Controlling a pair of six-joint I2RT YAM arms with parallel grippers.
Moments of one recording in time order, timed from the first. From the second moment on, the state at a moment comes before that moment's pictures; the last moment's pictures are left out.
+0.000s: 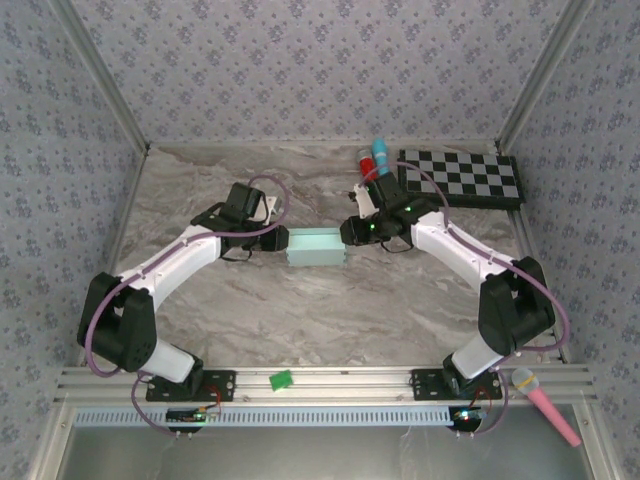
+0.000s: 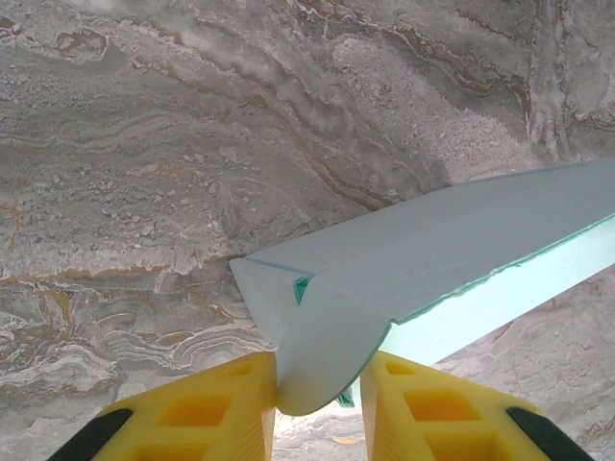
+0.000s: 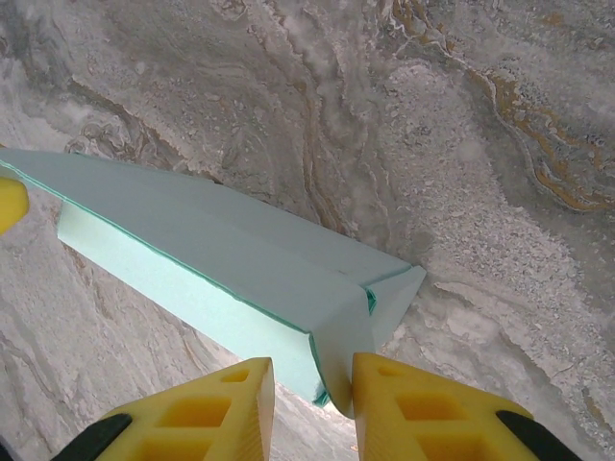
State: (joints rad) left arm -0.48 1.47 1.05 -0.52 0.25 -0.34; right arm 0.51 1.57 1.19 -0.58 -0.30 0.28
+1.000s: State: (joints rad) left arm -0.49 1.47 1.05 -0.51 0.25 -0.35; right arm 0.54 1.58 1.22 -0.63 -0.20 0.30
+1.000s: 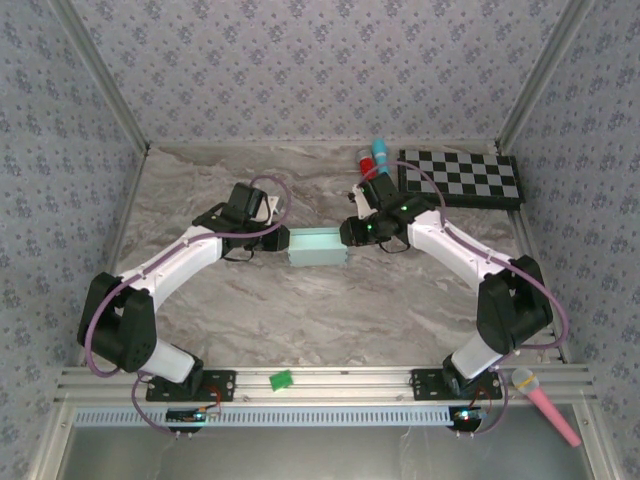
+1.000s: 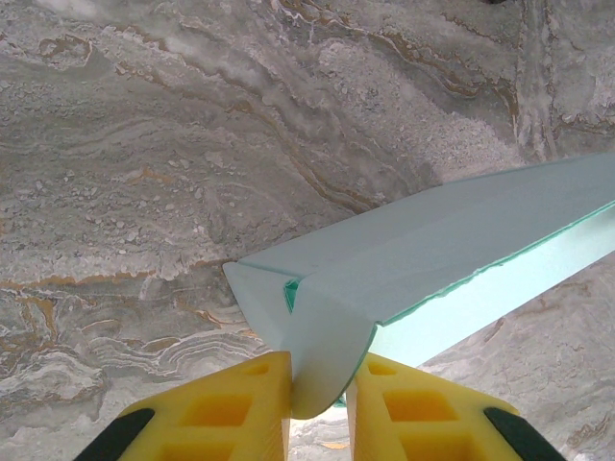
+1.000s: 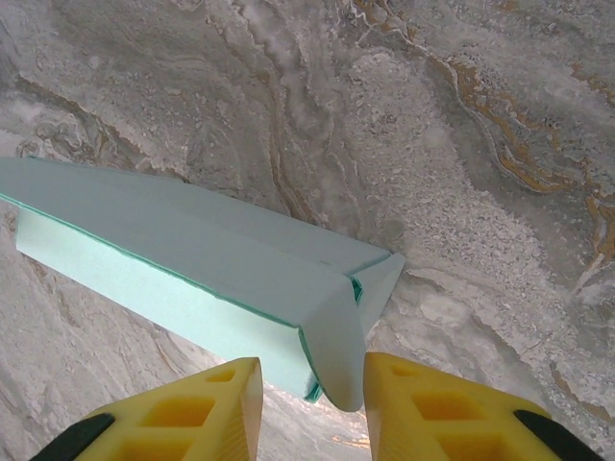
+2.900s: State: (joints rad) left arm -0.51 1.47 1.05 -0.50 0.22 -0.37; right arm 0.54 1.61 1.23 -0.61 -0.27 0.38
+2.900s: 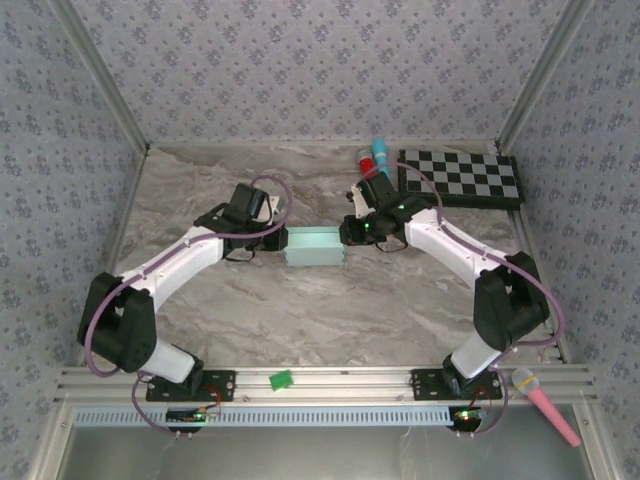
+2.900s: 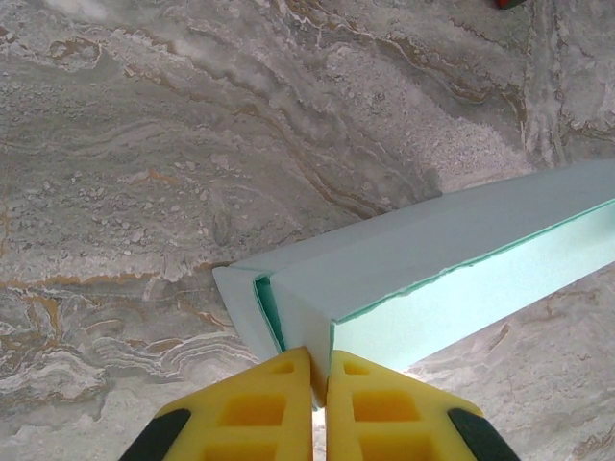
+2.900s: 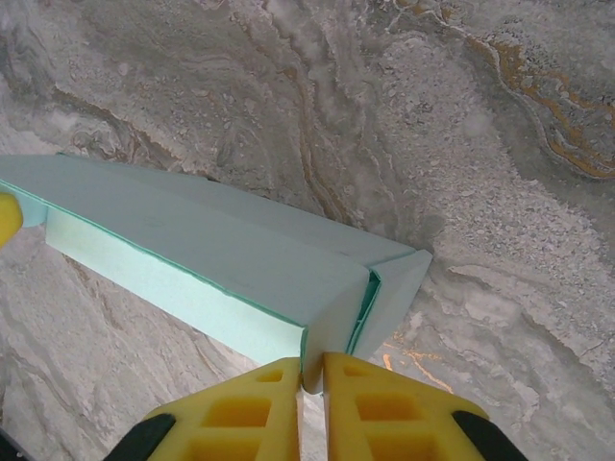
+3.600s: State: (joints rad) left arm -0.53 1.47 1.05 -0.50 0.17 -0.37; right arm 0.55 1.61 1.23 -0.61 -0.25 0.37
